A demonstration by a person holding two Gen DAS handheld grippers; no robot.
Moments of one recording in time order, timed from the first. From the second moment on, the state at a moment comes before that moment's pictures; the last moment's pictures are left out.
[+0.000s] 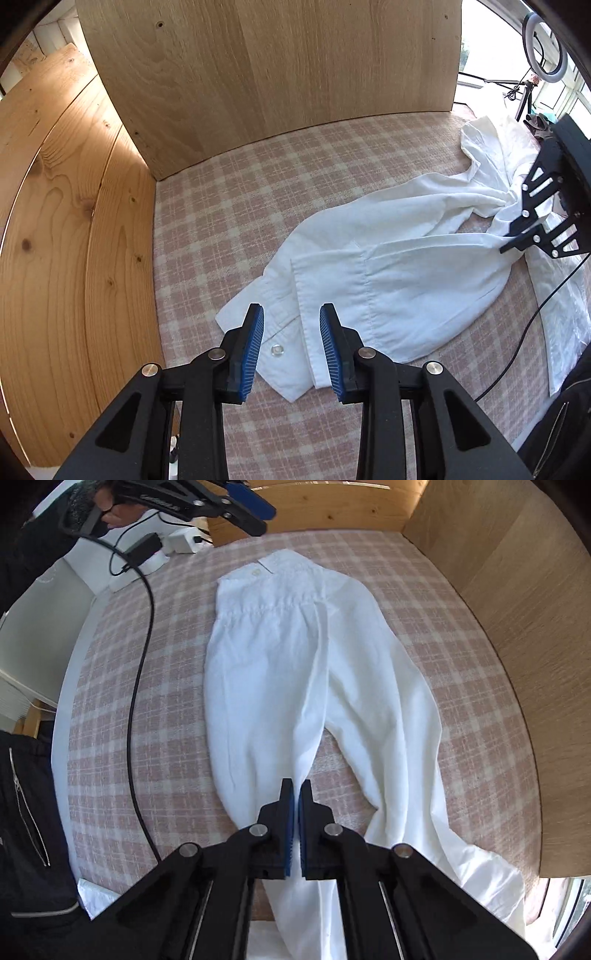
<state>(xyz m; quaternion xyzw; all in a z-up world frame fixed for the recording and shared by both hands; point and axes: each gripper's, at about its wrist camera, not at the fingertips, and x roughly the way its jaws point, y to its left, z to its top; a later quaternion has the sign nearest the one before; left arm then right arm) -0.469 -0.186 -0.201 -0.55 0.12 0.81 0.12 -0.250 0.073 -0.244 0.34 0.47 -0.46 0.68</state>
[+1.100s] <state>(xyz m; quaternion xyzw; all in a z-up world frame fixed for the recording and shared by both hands) -0.512 0.035 -0.275 -0.52 0.27 0.72 0.37 -0.465 0.079 -0.265 0.60 0.30 -0.60 0.44</state>
